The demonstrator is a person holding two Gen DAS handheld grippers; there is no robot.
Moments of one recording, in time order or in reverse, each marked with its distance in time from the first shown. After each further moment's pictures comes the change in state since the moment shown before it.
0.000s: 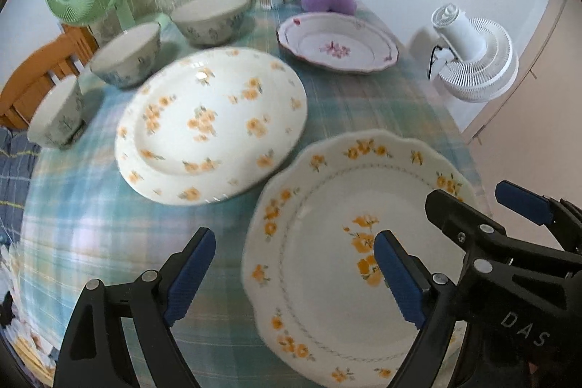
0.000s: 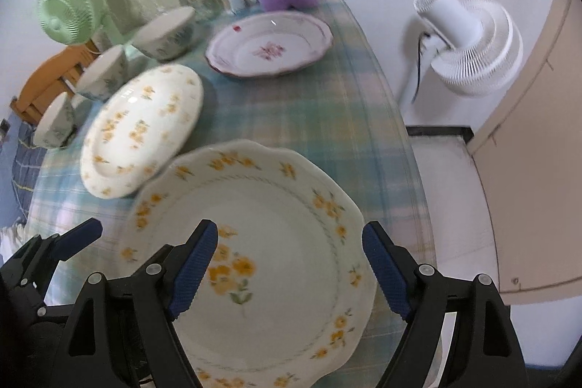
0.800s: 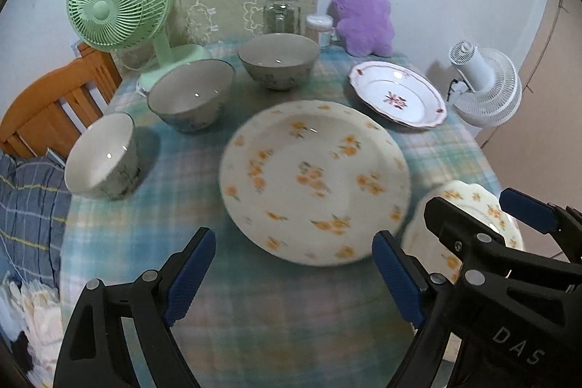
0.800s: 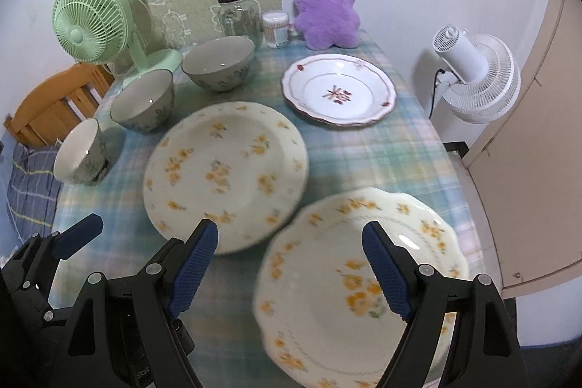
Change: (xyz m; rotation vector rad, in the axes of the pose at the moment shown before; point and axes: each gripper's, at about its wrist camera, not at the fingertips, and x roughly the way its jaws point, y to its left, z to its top) left arm -0.016 0.125 0.041 0.051 -0.090 -0.020; right arm -0.020 0.136 0.032 0.052 -0.080 -0.068
